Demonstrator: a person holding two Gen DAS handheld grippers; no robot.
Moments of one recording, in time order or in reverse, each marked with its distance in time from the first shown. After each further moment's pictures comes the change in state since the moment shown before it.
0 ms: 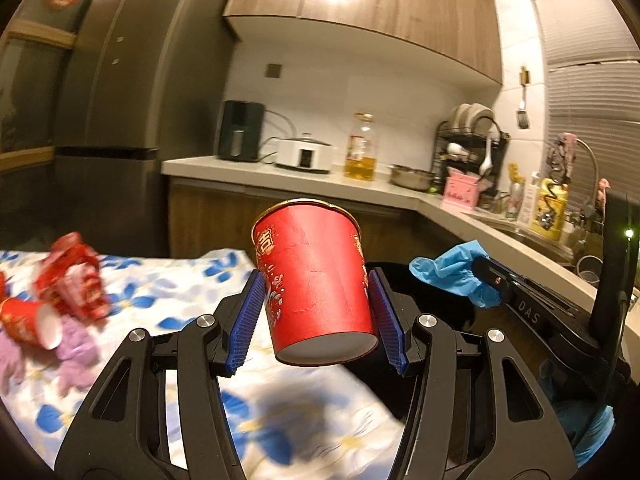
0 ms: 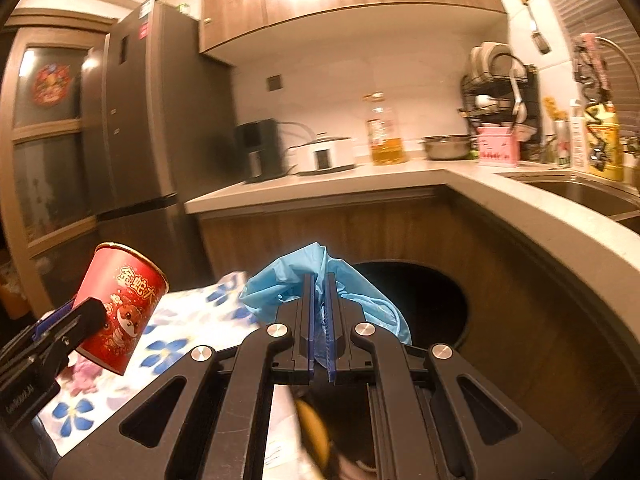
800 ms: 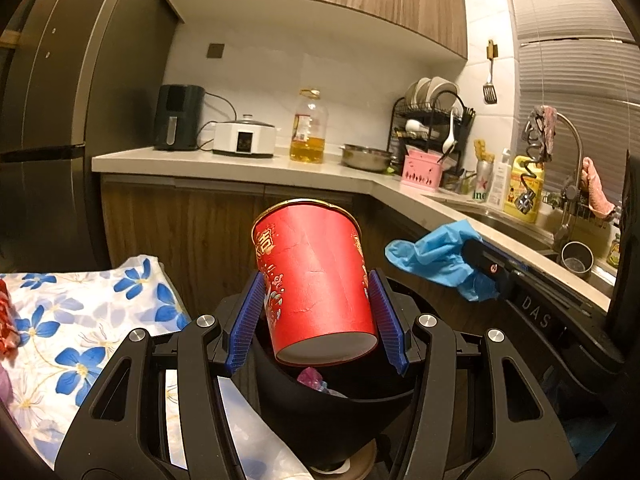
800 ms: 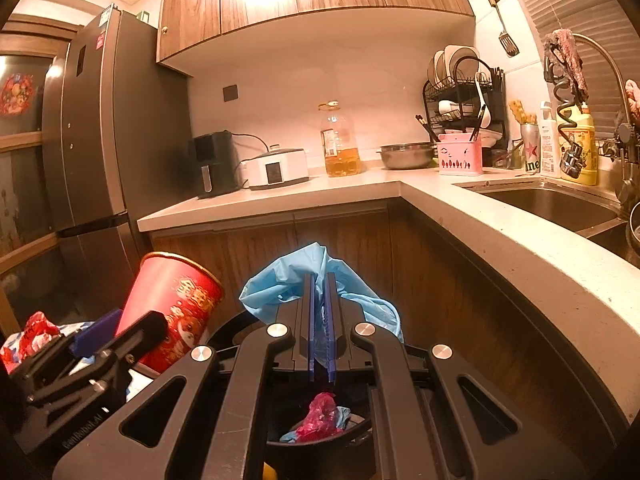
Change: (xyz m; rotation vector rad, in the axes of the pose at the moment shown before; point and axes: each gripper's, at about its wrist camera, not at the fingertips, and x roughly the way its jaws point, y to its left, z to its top) left arm 0.108 -0.063 0.004 0.047 0.067 -0.147; right arm 0.037 -0.047 0.019 0.017 -0.025 -0.104
